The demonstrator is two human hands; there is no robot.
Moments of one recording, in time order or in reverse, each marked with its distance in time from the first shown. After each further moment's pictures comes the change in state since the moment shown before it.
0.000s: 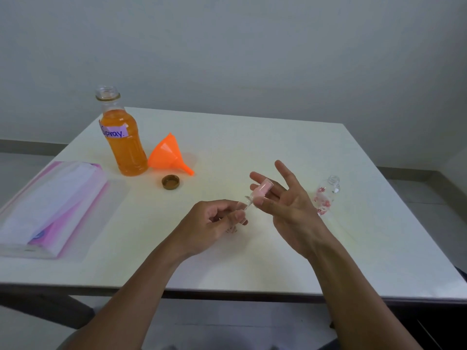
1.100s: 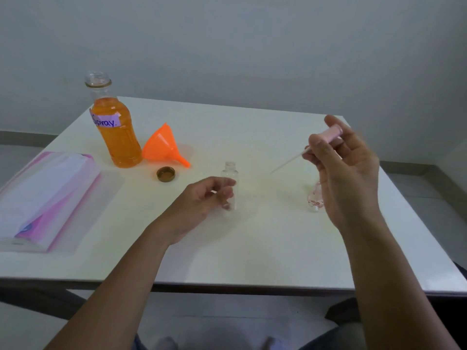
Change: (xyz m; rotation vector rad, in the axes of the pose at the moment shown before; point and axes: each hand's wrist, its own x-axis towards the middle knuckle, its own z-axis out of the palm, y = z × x) left_hand 0.017 -0.005 -0.015 -0.271 0.018 -0.068; right_hand -0.006 -0.059 -0.025 0.040 0.398 -0.385
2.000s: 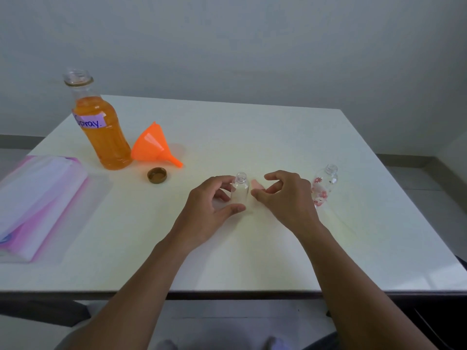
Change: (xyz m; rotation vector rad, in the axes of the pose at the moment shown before) left_hand 0.019 -0.026 0.027 0.459 0.210 0.259; right_hand 0.005 0.095 0.009 -0.908 -0.124 0.205
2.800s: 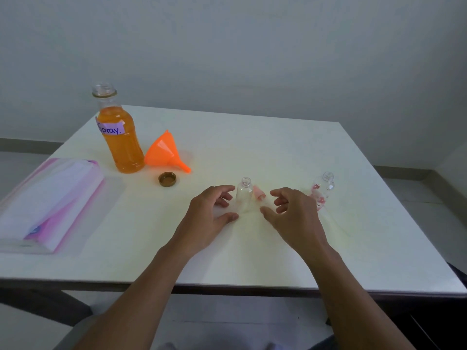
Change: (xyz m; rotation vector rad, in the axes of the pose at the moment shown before) left_hand -0.016 0.000 -0.010 0.091 0.005 -0.008; right_hand -0.036 0.004 -0.010 -0.142 0.011 -0.111
